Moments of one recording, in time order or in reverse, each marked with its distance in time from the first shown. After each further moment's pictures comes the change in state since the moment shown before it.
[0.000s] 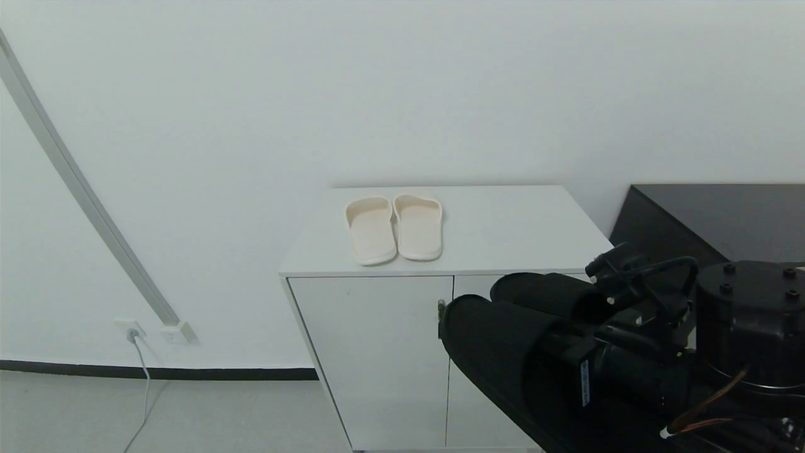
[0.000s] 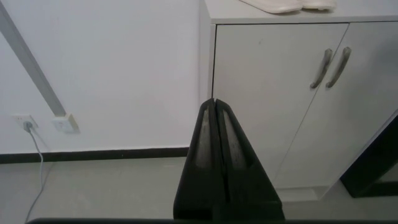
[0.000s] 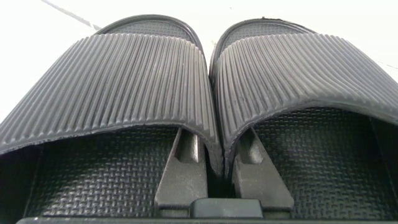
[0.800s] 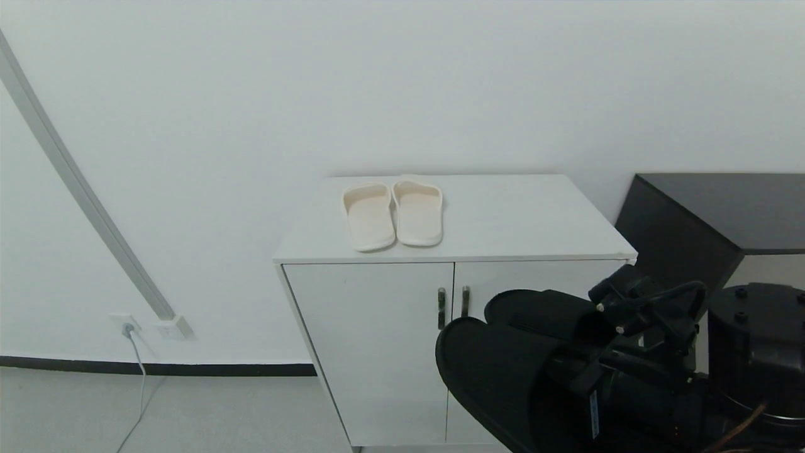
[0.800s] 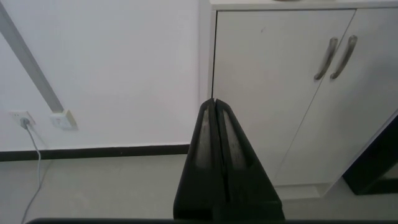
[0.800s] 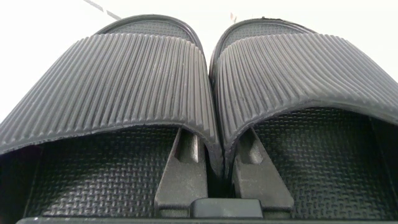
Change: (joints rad) left arm 0.000 0.000 0.000 0.000 0.000 0.001; right arm 0.032 -0.022 0.060 -0.019 0.034 -0.005
